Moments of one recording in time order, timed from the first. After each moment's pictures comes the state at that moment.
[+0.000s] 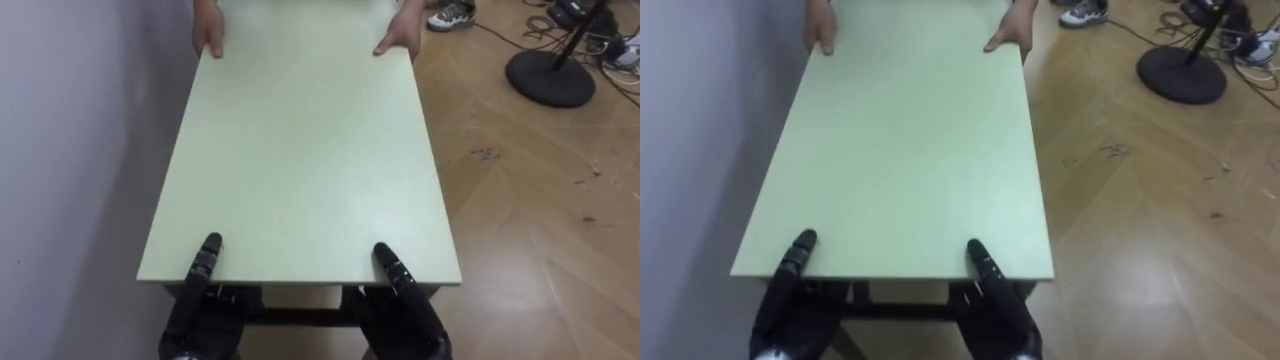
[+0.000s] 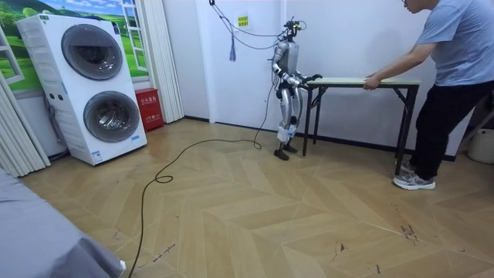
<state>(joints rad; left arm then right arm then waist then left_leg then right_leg) 0.43 0.22 -0.25 0.02 -1.46 -0.11 0.01 0.34 -0.19 0.39 0.19 1.43 -0.01 0.18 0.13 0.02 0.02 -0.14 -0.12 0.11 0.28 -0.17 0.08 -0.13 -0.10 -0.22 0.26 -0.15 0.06</state>
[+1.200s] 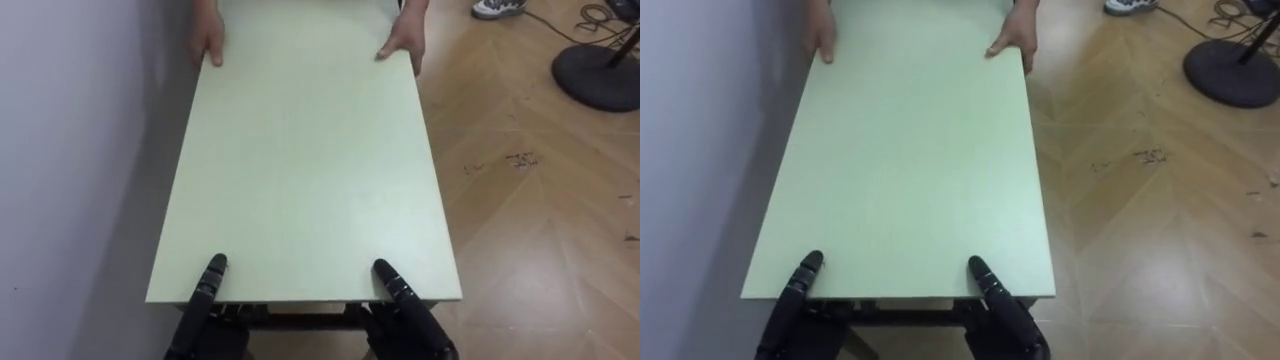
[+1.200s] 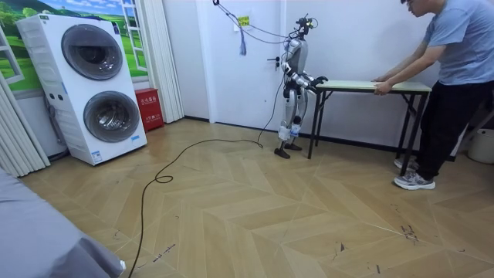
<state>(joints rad) 0.46 0.15 -0.21 0.10 -1.34 -0.05 -0.02 0.35 -0.23 0.37 0.22 1.37 0.02 0.17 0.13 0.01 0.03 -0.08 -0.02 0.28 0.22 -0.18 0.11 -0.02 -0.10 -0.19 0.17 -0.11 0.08</state>
